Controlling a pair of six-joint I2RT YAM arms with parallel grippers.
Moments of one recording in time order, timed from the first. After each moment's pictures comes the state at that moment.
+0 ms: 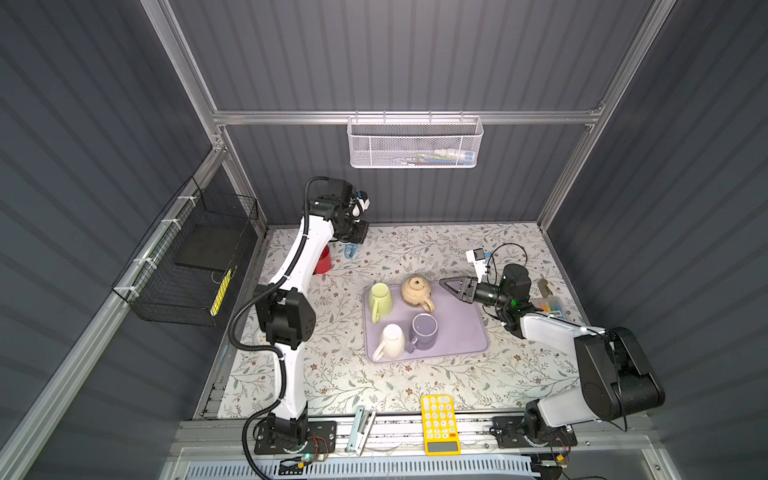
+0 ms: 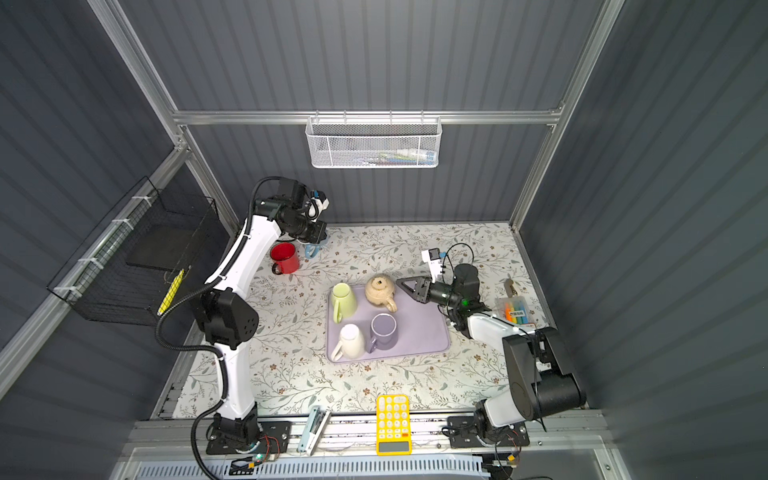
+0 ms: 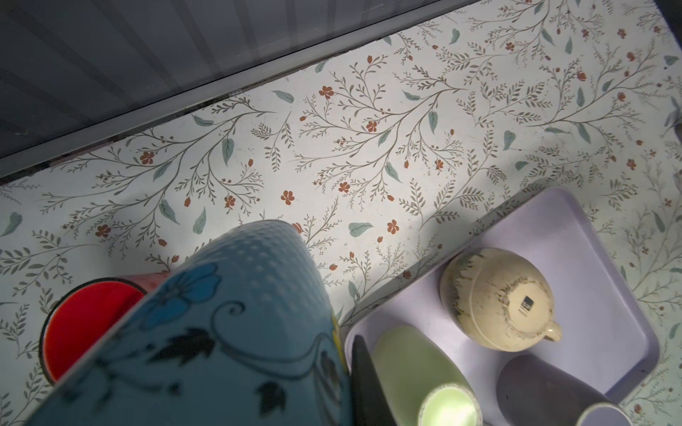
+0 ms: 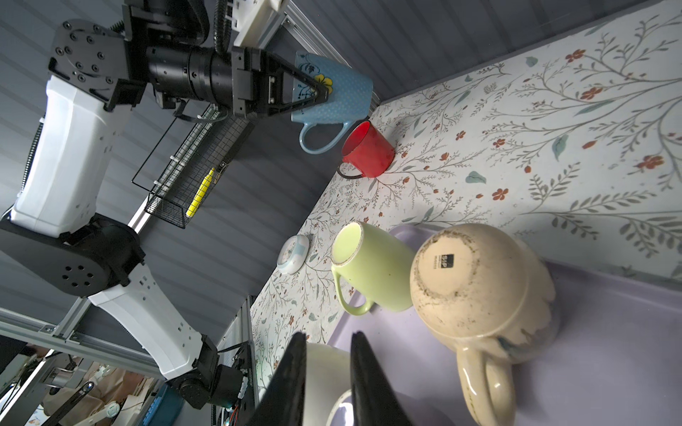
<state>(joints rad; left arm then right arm) -0.29 2.15 2.31 -1.15 0.19 0.13 0.23 1.48 0.62 0.67 -0.93 0.68</state>
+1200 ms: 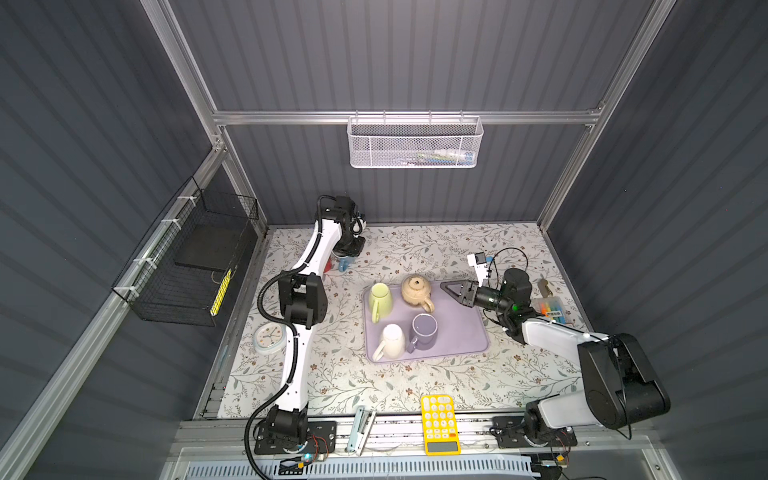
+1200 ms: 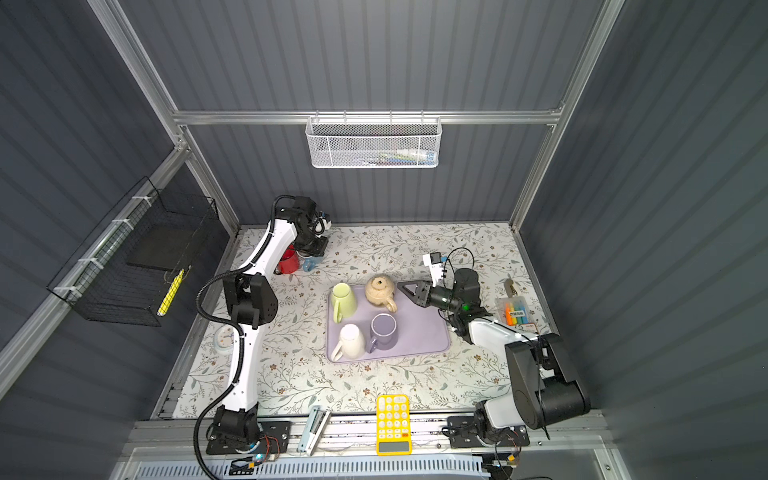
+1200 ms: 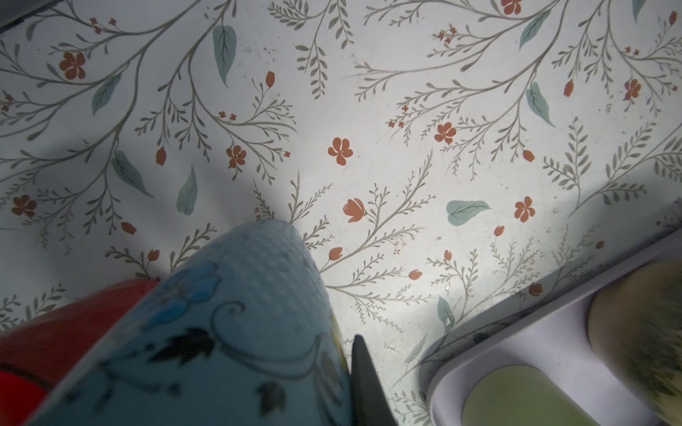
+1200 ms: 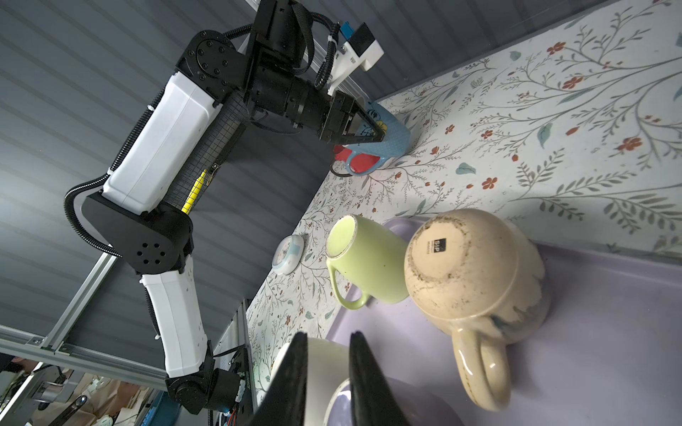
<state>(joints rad) -0.23 2.47 2.47 -1.23 0.12 0.20 0.24 1.44 0.58 0.67 -0.89 0.68</state>
